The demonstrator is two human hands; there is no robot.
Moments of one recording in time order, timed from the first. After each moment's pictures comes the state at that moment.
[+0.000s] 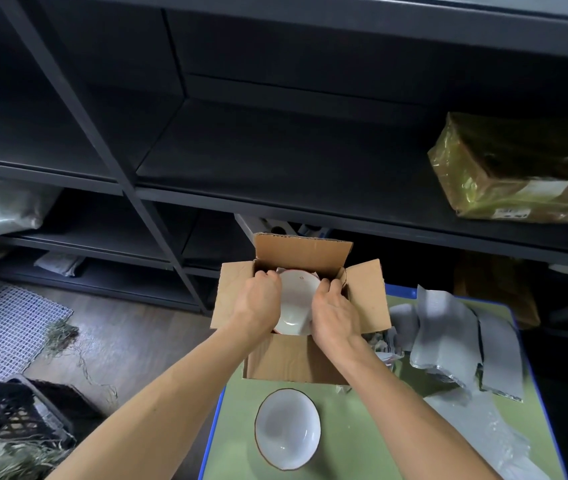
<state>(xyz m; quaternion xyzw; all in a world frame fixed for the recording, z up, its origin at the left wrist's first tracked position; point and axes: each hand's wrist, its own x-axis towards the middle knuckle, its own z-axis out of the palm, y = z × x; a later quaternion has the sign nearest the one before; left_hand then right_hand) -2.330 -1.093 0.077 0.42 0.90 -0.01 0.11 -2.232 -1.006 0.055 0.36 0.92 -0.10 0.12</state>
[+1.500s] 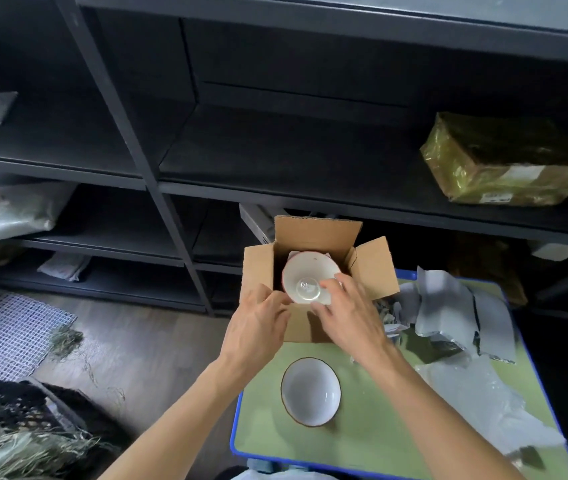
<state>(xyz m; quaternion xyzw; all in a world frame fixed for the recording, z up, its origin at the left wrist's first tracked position) -2.289 -1.207 0.055 0.42 0.85 0.31 0.07 -2.178 -1.054 0.061 0.29 0.94 -0.15 -0.07</state>
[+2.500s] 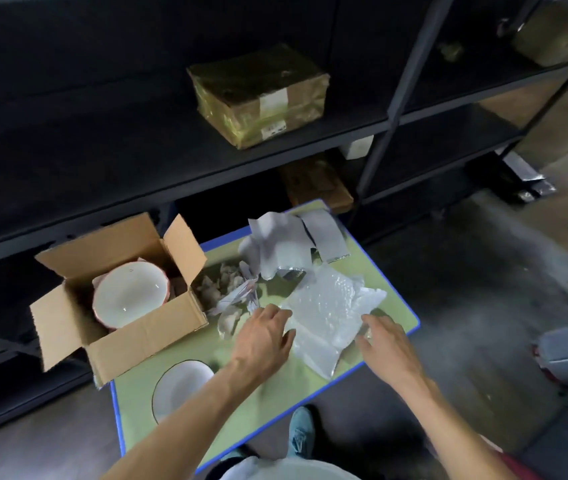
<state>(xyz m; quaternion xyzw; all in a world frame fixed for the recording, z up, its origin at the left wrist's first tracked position) -2.096 -1.072 0.010 0.70 0.68 0.11 0.21 -1.854 -1.029 0.014 0.67 0.70 -0.25 0.04</state>
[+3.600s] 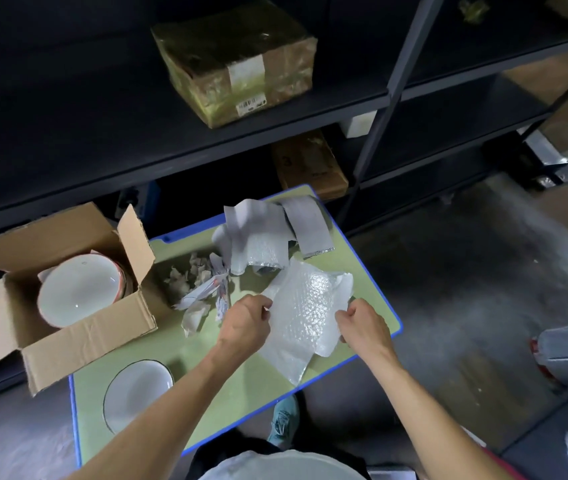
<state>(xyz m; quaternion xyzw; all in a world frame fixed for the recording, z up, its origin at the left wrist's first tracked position) -2.056 -1.012 -0.008 0.54 0.78 0.11 0.30 -1.845 -0.965 0.002 0.73 0.57 -0.39 -0.03</state>
